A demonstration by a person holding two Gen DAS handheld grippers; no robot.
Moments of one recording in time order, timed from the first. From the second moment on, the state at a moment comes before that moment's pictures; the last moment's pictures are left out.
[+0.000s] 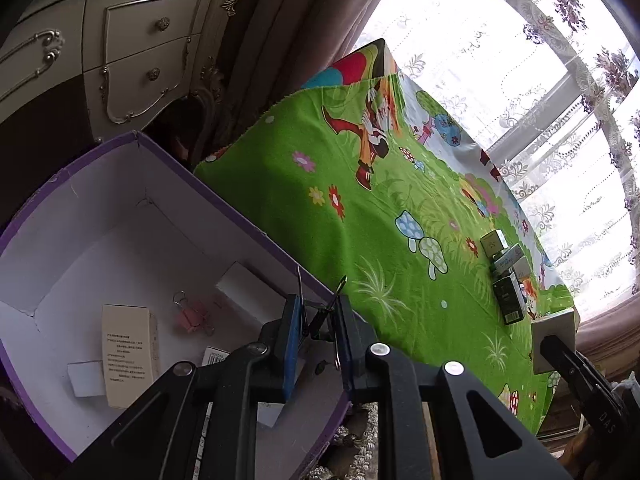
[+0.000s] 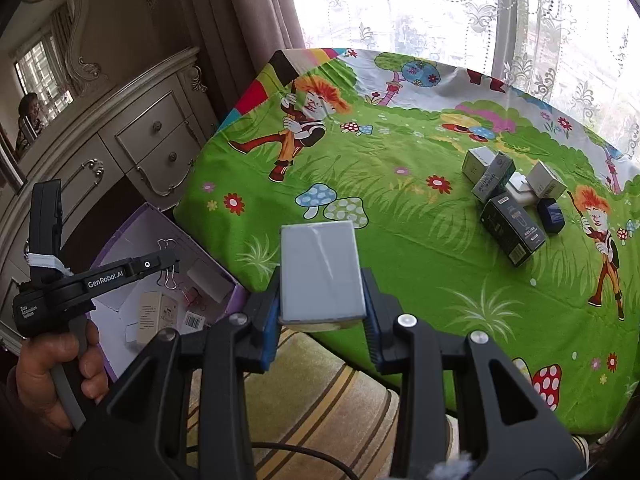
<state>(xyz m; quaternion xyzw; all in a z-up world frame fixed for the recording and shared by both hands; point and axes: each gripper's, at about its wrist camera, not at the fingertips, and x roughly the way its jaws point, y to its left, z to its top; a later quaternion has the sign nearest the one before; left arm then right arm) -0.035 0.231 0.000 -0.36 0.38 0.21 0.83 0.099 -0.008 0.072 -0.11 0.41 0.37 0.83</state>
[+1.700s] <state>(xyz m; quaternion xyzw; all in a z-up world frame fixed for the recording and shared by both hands) -0.020 0.189 0.040 -0.18 0.36 0.22 0.89 0.092 0.020 0.080 -0.18 0.33 0.35 0.86</state>
